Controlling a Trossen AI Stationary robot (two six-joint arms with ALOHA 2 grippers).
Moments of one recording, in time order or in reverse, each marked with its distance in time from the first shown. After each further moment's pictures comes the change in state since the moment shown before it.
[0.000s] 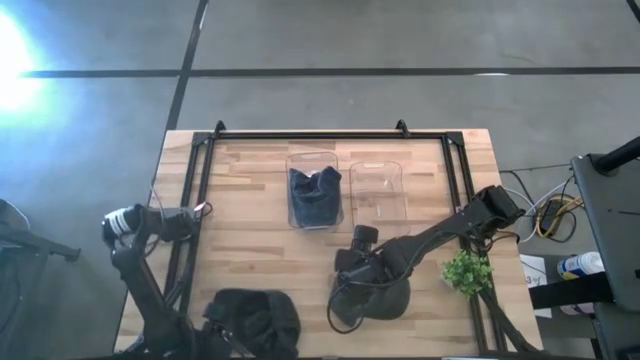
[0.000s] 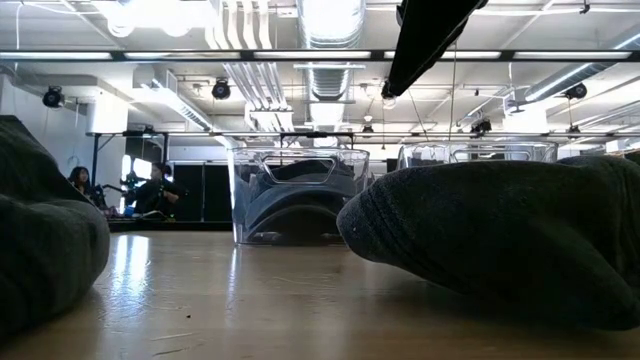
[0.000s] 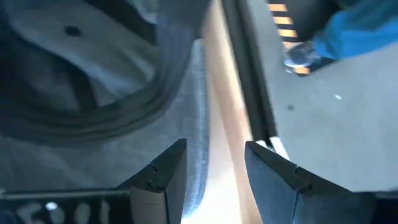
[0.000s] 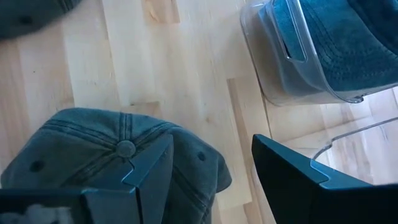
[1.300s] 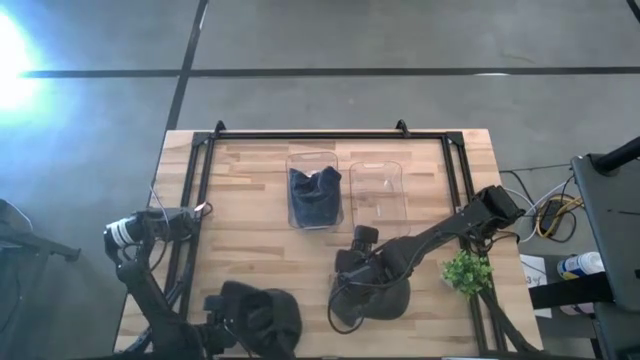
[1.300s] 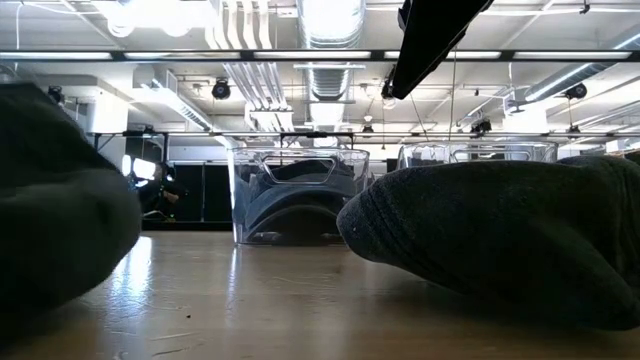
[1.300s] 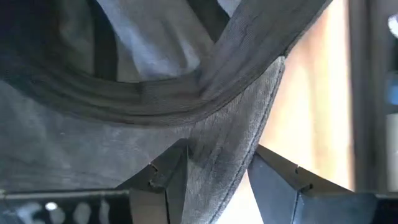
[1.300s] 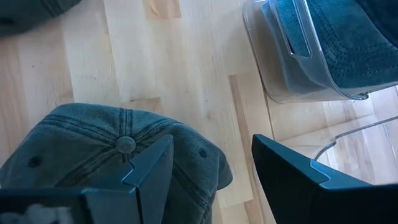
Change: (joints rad) left arm -0.023 0.077 -0.107 0.039 -0.188 -0.209; right arm 0.002 0.000 -0.009 0.000 -0.008 -0.002
